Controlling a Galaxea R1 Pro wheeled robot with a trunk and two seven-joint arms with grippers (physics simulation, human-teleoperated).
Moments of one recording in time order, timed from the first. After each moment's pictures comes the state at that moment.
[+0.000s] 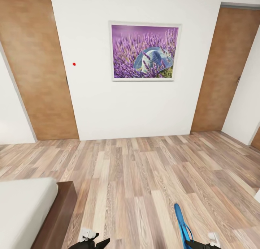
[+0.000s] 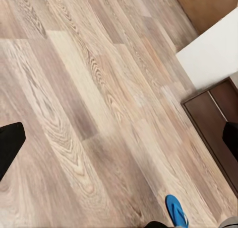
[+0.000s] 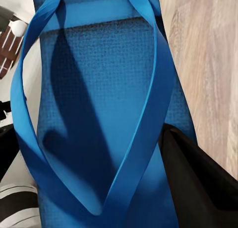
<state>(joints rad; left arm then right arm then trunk) -0.19 0.04 0.17 -0.69 0.04 0.10 -0.93 -0.41 -0.37 -0.02 -0.10 -0.36 -0.02 1.28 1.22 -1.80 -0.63</state>
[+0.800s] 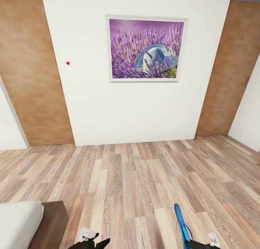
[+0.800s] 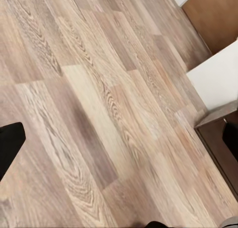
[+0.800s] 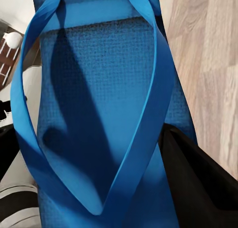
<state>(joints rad) -0.19 0.04 0.17 -0.69 0.04 0.10 -0.93 -0.41 -0.37 -0.02 -0.10 -0.36 -0.02 1.28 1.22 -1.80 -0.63</state>
